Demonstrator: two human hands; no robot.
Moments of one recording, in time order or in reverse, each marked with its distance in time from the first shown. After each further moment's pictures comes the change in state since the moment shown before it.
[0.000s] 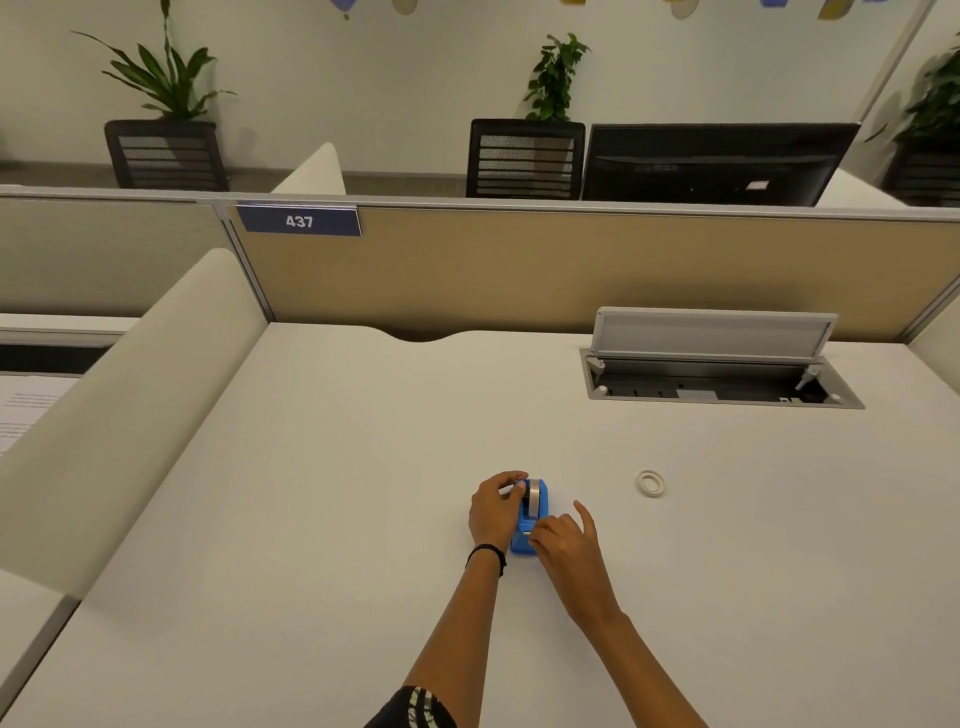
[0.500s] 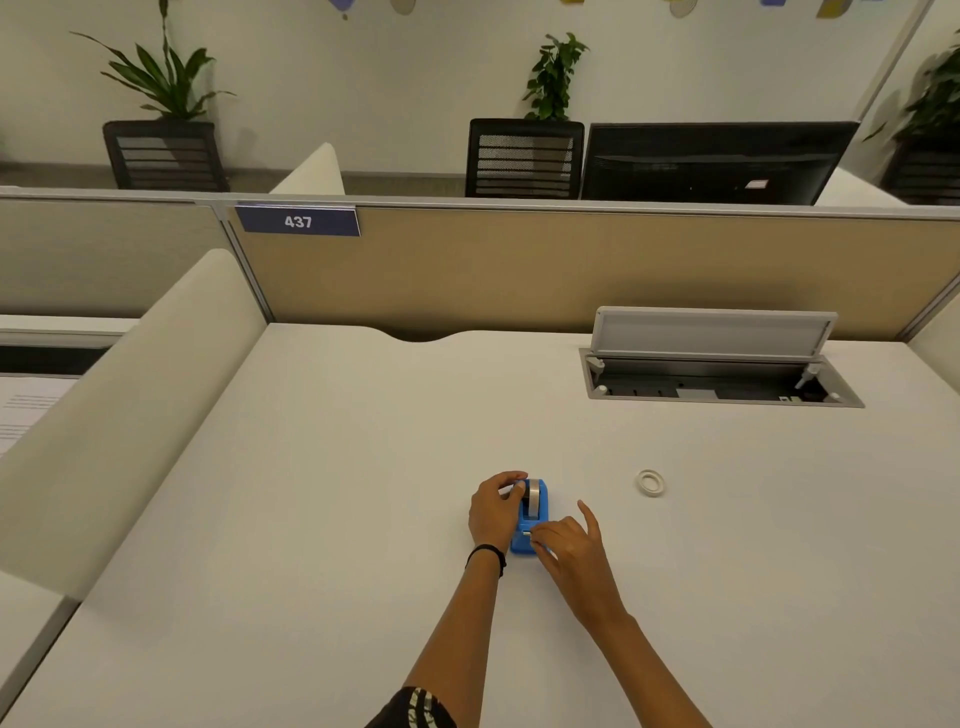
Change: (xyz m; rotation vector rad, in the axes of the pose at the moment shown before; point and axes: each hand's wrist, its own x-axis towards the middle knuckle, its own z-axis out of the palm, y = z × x) left_hand 0.003 -0.004 0.001 0.000 0.002 0.009; right_hand 0.002 0.013 0.006 -0.072 -0.067 -0.111
